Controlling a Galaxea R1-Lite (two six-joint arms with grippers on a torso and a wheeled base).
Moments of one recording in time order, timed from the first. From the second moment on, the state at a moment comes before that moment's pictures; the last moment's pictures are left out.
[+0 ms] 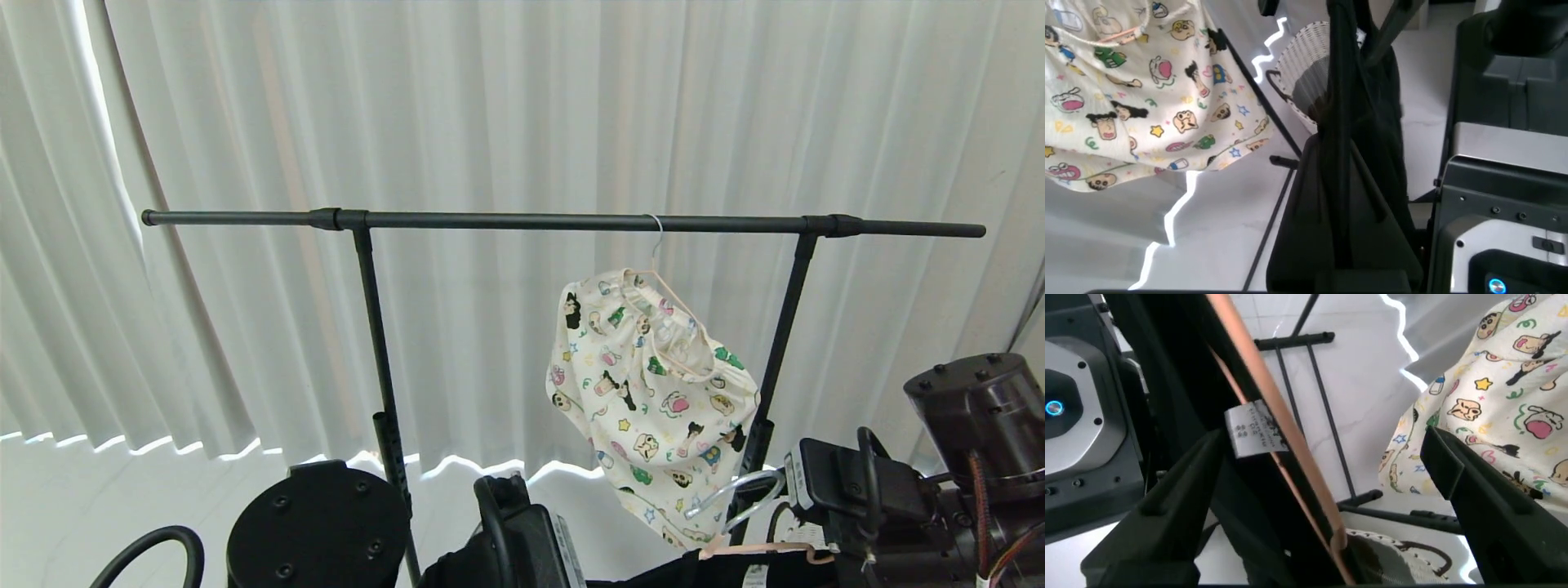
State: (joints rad) left arm -0.99 1.59 -0.45 -0.74 -0.22 0.28; right arm 0.66 1.40 -0.61 -0.01 0.37 -0.54
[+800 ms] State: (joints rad) left arm -1.00 1.59 -0.47 -0.77 -0.21 0.30; right arm 0.66 1.40 -0.61 -0.02 0.37 -0.54
